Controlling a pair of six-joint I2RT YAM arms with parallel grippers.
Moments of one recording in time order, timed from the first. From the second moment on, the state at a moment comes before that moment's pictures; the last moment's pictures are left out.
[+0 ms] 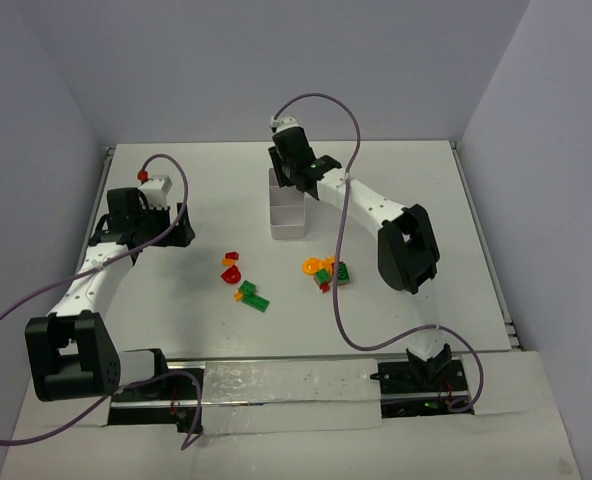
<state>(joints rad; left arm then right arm) 0.04 1.28 0.85 -0.33 0.29 0.06 0.62 2.12 1.89 -0.41 0.30 0.12</state>
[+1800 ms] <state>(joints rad) -0.54 1.48 0.91 -0.73 0.58 1.33 0.26 1.51 1.31 -0.74 -0.42 -0.01</state>
